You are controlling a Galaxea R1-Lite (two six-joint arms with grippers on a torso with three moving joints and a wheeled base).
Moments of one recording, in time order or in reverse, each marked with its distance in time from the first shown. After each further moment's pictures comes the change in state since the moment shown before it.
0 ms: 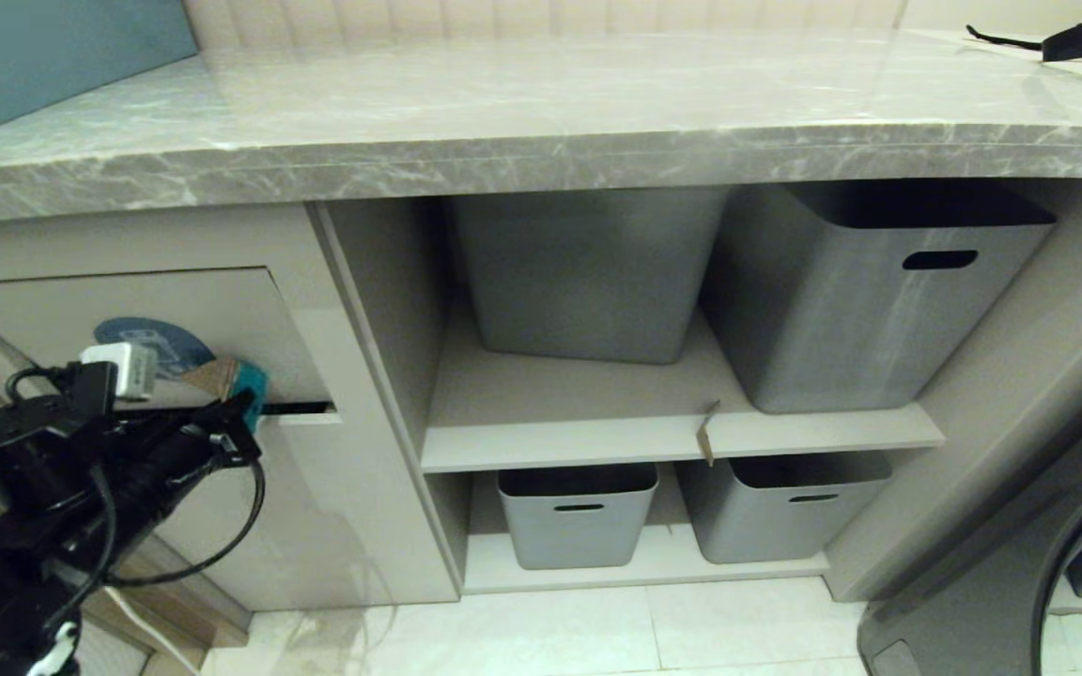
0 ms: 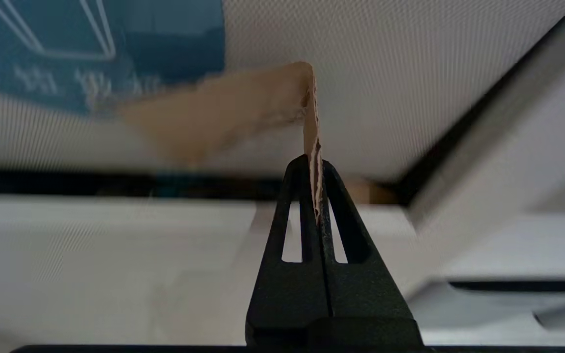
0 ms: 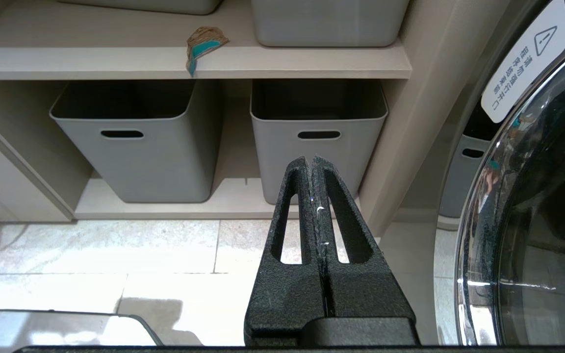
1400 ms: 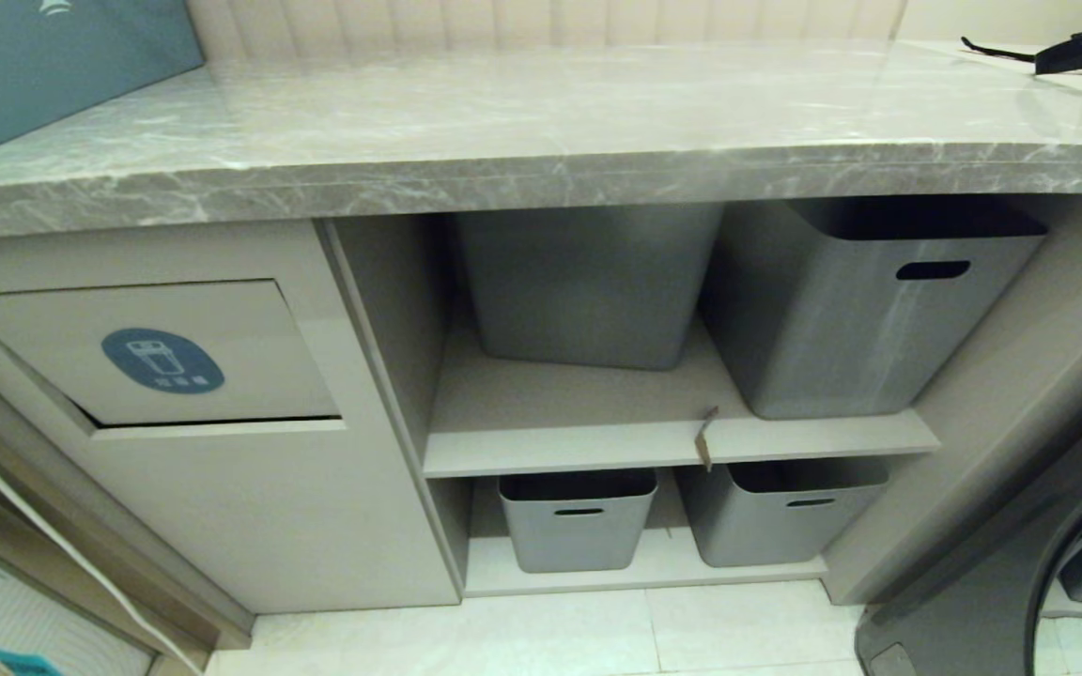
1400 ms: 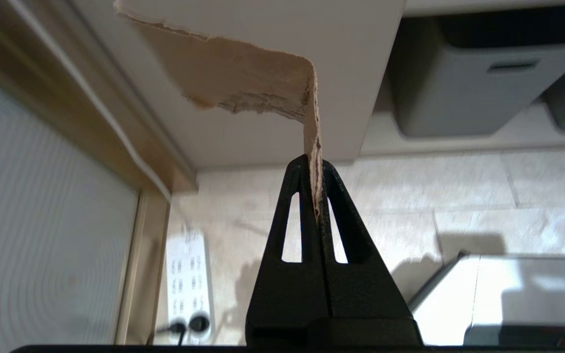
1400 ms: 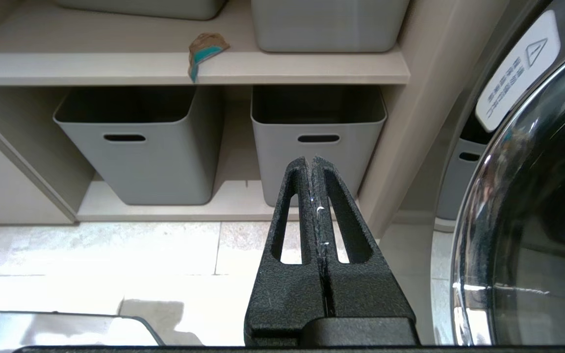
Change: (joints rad) left arm 0.068 -1.597 0.321 1.521 0.059 0.171; right arm 0.000 0.000 0.000 0.000 0.000 0.000
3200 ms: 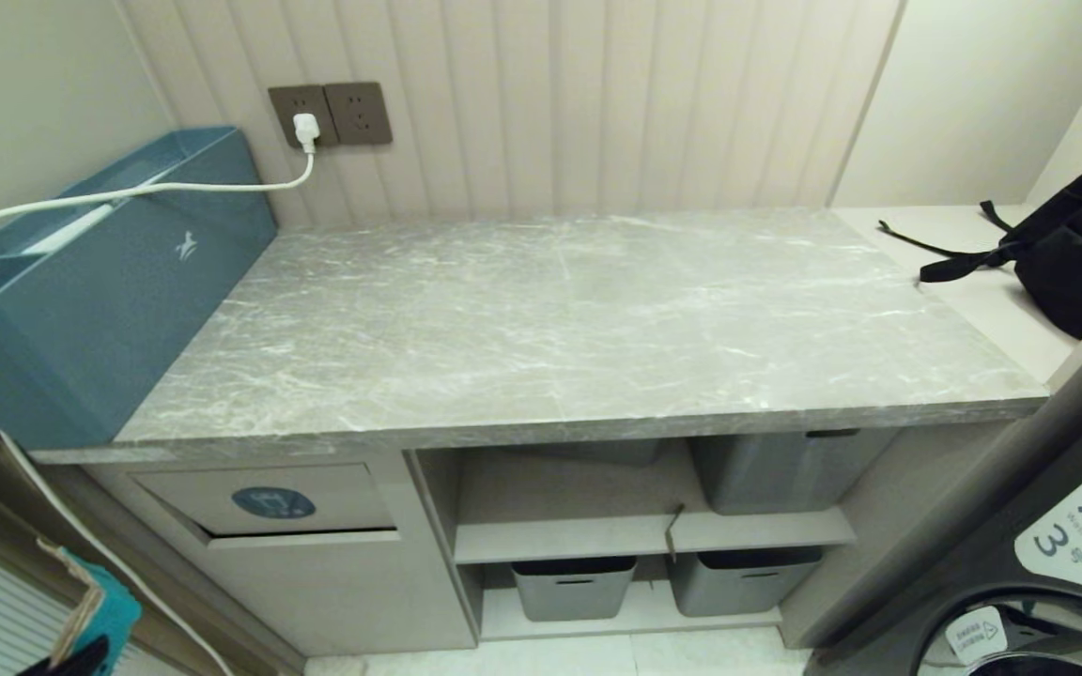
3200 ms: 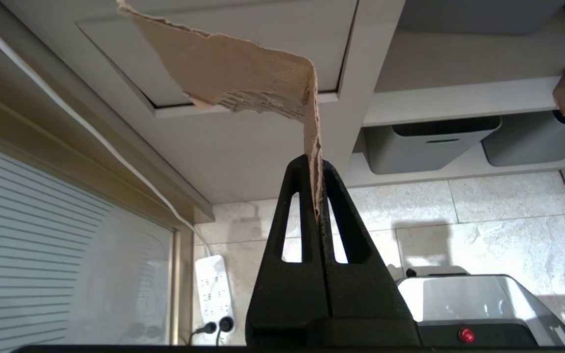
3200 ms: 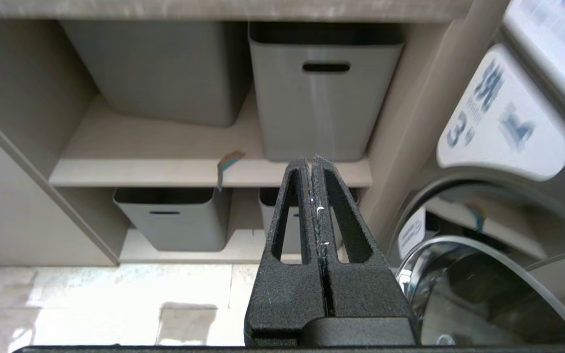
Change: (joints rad) left arm -0.004 0.518 0.033 -0.468 -0.048 0.031; right arm 0.000 0.000 0.000 0.000 0.003 -0.004
